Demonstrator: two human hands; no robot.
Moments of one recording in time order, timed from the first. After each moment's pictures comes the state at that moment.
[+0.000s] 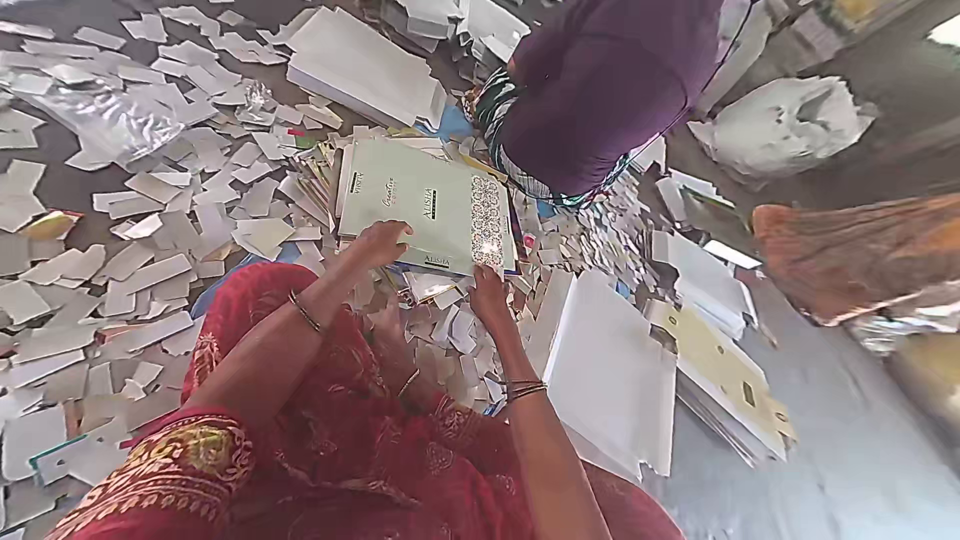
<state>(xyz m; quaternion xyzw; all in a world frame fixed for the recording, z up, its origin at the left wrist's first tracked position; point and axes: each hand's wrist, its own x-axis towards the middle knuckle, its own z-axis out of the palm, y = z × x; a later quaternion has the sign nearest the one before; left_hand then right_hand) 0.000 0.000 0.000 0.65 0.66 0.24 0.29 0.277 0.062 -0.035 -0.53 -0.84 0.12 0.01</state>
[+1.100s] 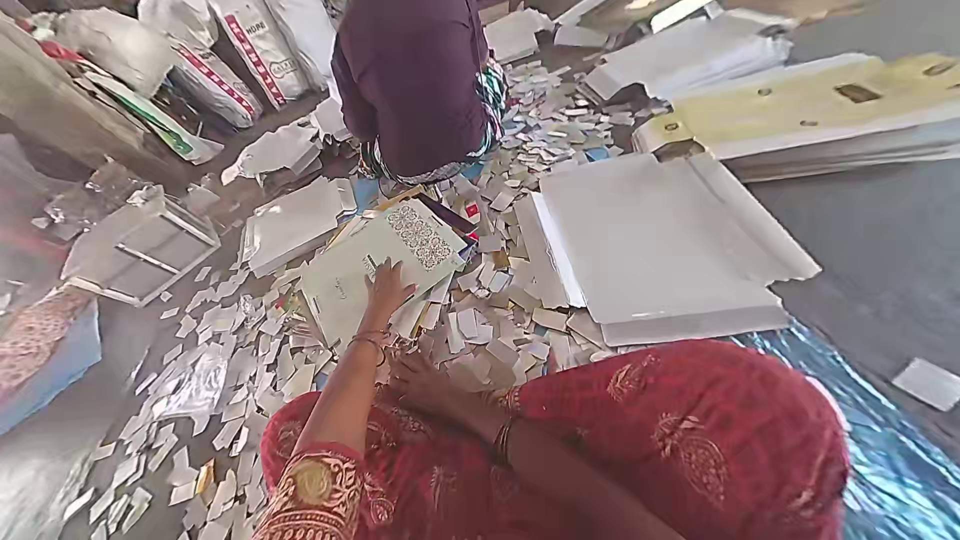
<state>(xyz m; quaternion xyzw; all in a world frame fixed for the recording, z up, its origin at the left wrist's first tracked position) 0.105 0.076 -0.002 0.73 0.68 0.00 0.08 0.206 -0.093 -0.116 -0.29 -0.91 0.27 0.14</state>
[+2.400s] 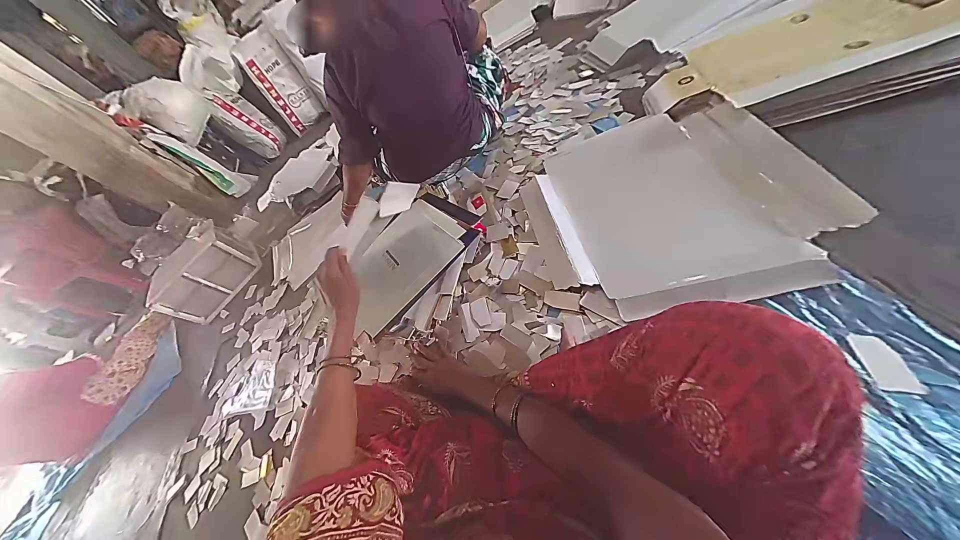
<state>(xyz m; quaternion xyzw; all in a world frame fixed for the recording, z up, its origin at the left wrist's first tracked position) 0.074 0.026 0.103 0.67 0.68 0.29 -0.09 0.205 -0.089 -0.125 -0.27 -0.92 0.24 0.17</state>
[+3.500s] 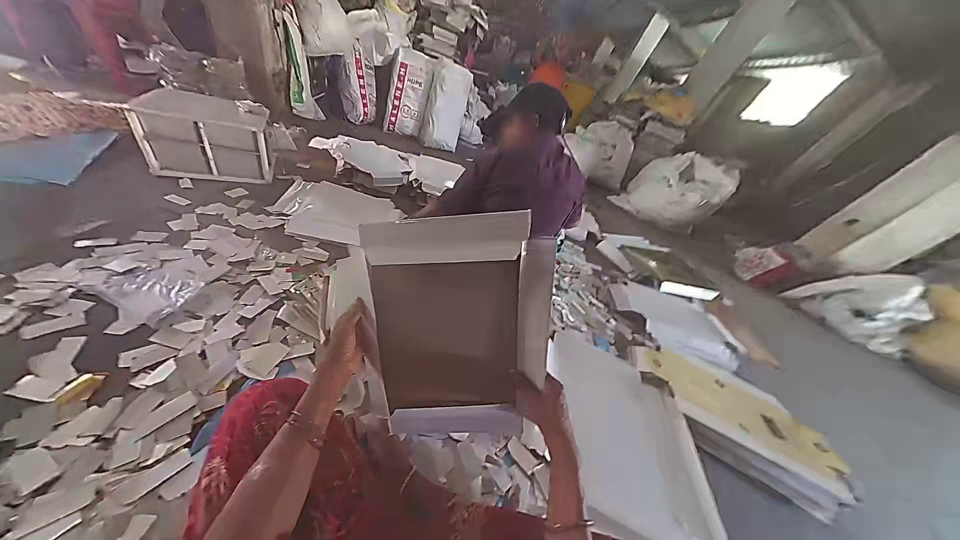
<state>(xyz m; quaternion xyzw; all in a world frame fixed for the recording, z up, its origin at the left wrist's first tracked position) 0.024 -0.032 0.040 0.24 0.41 0.76 0.44 0.378 -0.028 0.063 -0.59 -0.65 0.24 0.41</state>
